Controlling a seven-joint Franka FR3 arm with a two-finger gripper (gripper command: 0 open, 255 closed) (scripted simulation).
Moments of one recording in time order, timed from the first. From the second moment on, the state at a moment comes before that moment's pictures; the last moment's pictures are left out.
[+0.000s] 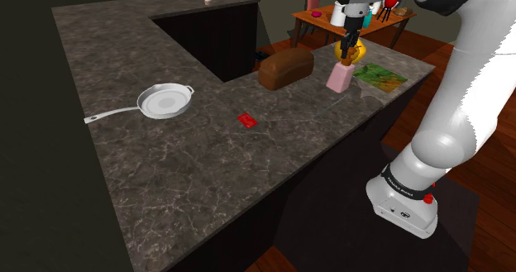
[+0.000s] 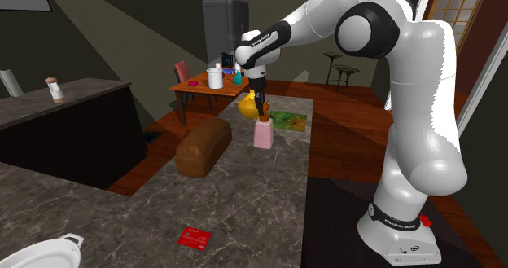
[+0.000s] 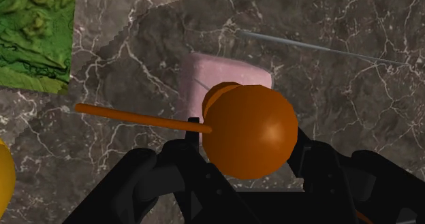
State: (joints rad) arm -0.20 0.30 -0.55 -1.76 0.09 1.86 -0.79
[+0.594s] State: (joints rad) arm -0.20 0.28 -0.55 -1.72 0.08 1.80 -0.79
